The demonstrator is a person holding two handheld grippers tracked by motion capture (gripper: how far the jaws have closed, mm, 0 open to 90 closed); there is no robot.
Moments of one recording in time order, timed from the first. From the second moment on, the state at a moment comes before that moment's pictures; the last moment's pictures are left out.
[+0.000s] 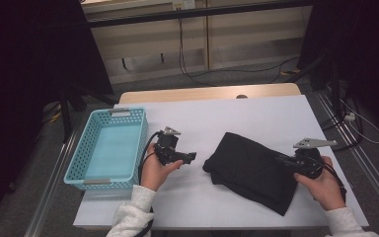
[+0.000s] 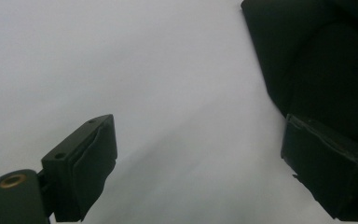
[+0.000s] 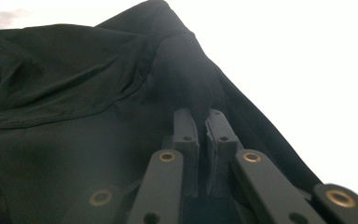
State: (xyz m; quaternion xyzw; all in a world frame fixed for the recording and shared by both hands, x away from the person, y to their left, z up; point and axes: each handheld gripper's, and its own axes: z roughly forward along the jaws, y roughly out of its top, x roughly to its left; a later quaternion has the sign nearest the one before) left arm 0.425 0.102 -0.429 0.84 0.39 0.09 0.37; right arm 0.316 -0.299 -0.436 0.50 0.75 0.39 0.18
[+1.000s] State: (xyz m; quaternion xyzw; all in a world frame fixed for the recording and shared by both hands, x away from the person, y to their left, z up) left arm 0.422 0.092 -0.426 0.84 0.38 0.09 0.38; right arm 0.299 -0.317 -0.426 0.51 0.75 0.38 0.19
